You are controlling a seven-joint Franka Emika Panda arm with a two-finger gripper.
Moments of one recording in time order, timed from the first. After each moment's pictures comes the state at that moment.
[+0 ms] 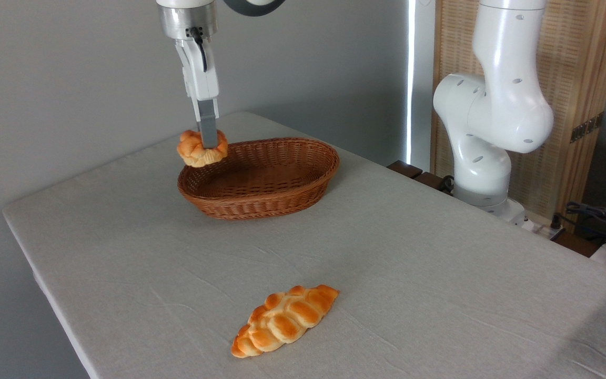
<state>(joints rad) -0.22 -0.14 -0.26 -1.91 -0.18 1.86 0.70</state>
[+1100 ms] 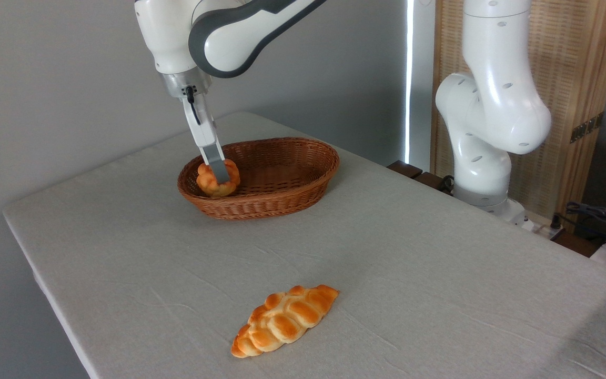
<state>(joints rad) -0.27 0.04 -0.32 -1.94 -0.15 1.92 0.69</state>
